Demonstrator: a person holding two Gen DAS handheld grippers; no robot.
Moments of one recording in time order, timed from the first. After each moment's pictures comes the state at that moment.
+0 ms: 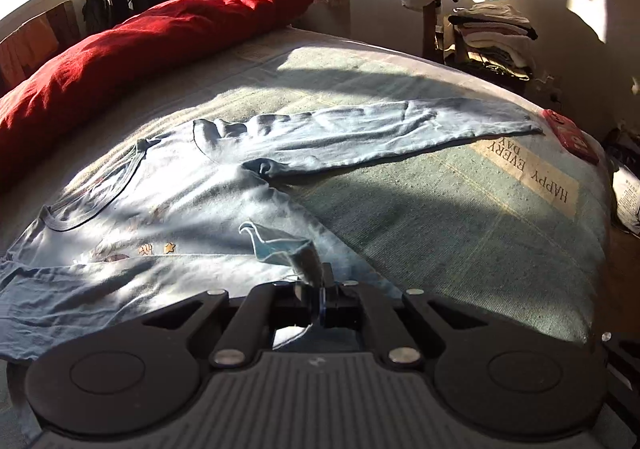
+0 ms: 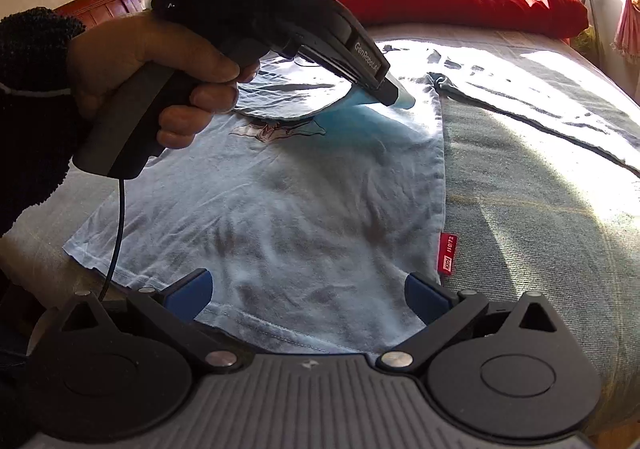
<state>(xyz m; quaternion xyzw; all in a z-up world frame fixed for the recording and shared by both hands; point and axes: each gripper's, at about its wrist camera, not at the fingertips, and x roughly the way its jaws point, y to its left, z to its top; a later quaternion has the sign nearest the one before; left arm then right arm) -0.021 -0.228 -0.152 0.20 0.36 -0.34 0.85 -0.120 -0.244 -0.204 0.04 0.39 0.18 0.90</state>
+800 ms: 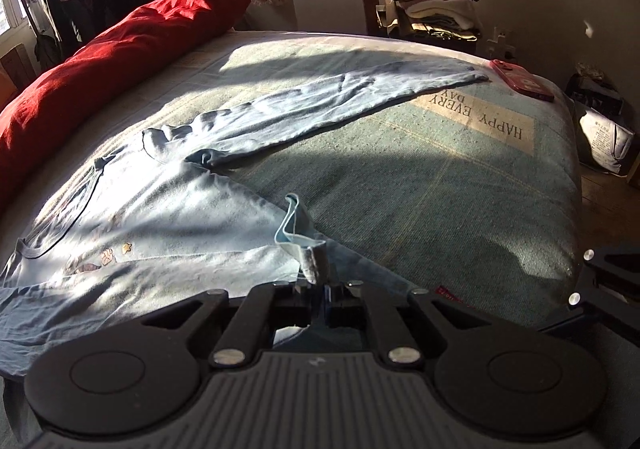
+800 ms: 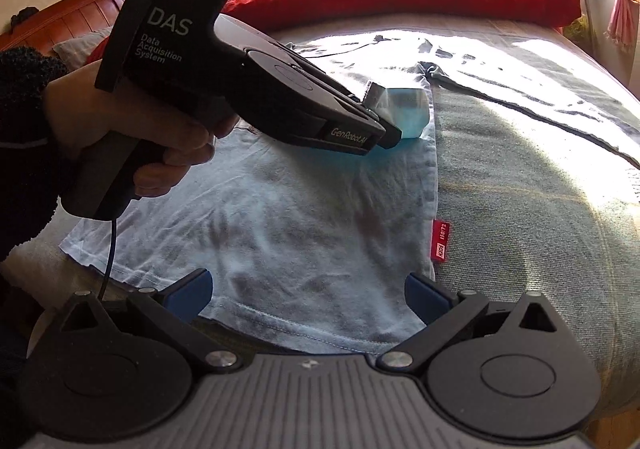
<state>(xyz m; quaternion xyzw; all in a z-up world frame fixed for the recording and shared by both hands) -0.049 -0.230 -0.164 0.24 0.34 -0.39 0.82 -0.119 -0.243 -0.205 0.05 0.41 0.17 0.90</state>
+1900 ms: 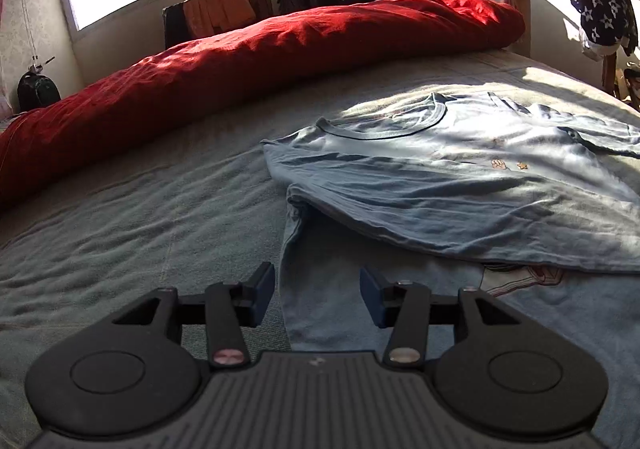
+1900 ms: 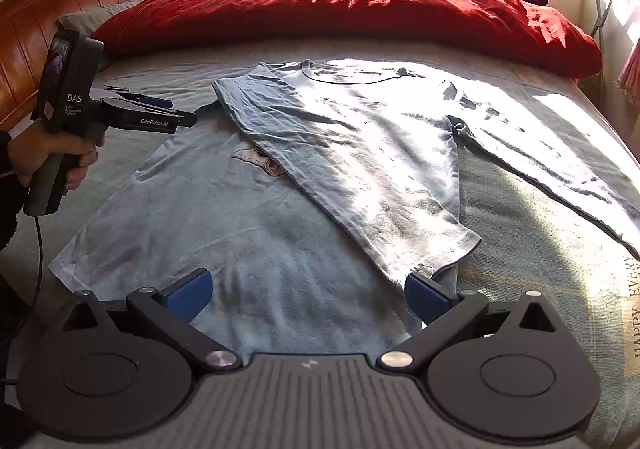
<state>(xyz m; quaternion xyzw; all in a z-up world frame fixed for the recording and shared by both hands) 0.042 0.023 -0.182 0.12 0.32 -0.10 0.93 -0.077 -0.203 -0.174 -0.02 0.40 0.17 0.90</state>
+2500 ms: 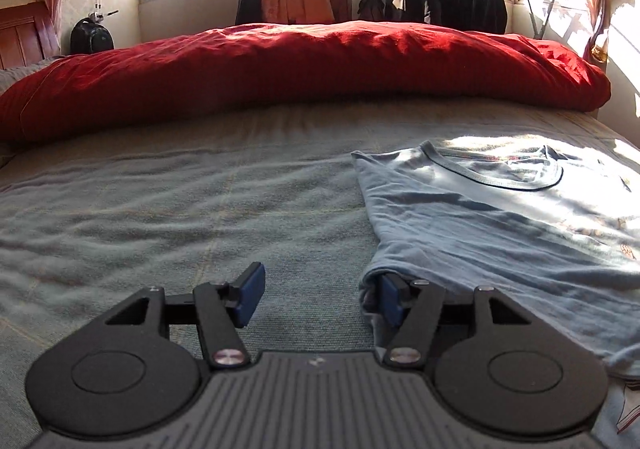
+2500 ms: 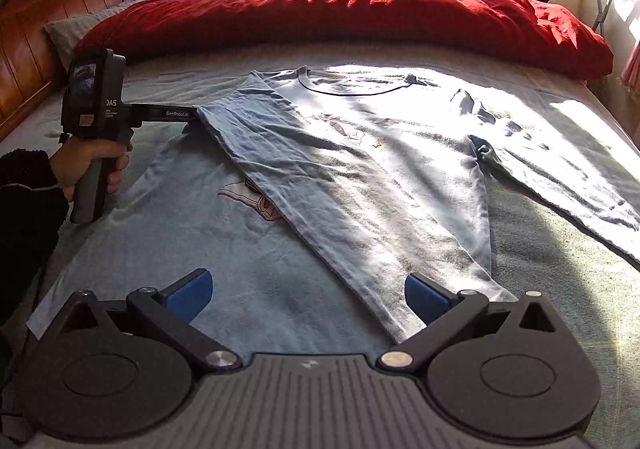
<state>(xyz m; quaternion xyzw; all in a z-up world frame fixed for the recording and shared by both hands) 0.118 0.069 -0.219 0.03 0.31 -0.03 0.95 -0.022 -0.185 -0.182 -0.01 0.40 0.16 0.90</state>
